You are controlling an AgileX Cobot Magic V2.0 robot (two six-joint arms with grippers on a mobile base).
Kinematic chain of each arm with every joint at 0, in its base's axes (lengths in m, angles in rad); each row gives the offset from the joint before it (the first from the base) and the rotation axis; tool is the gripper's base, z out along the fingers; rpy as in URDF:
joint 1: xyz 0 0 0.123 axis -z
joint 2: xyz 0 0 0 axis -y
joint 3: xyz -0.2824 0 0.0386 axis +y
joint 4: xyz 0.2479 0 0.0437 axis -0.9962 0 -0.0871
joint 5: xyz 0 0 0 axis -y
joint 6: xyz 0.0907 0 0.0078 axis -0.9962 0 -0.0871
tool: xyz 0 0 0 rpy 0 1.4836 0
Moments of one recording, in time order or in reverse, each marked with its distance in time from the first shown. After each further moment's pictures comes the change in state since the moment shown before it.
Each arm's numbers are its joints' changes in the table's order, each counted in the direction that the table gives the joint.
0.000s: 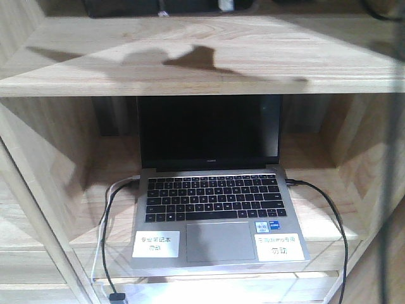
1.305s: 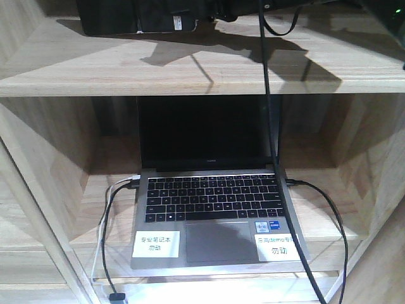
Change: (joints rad) left arm 0.000 0.000 0.000 0.000 0.000 0.000; right arm 0.000 -0.454 -0.307 -0.027 0.030 -0.008
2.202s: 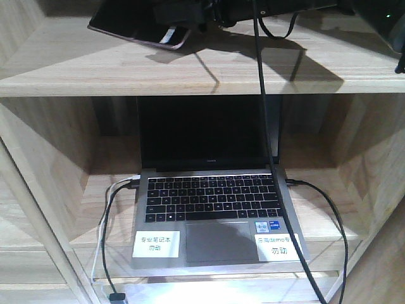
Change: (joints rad) left arm 0.000 0.000 0.000 0.000 0.000 0.000; right arm 0.000 -0.013 0.000 0.032 0.047 -0.006
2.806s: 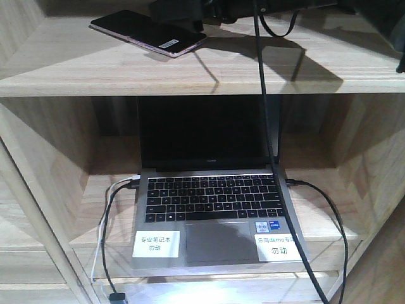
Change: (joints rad) left arm 0.000 0.000 0.000 0.000 0.000 0.000; right arm 0.000 0.010 0.000 0.004 0.015 -0.002
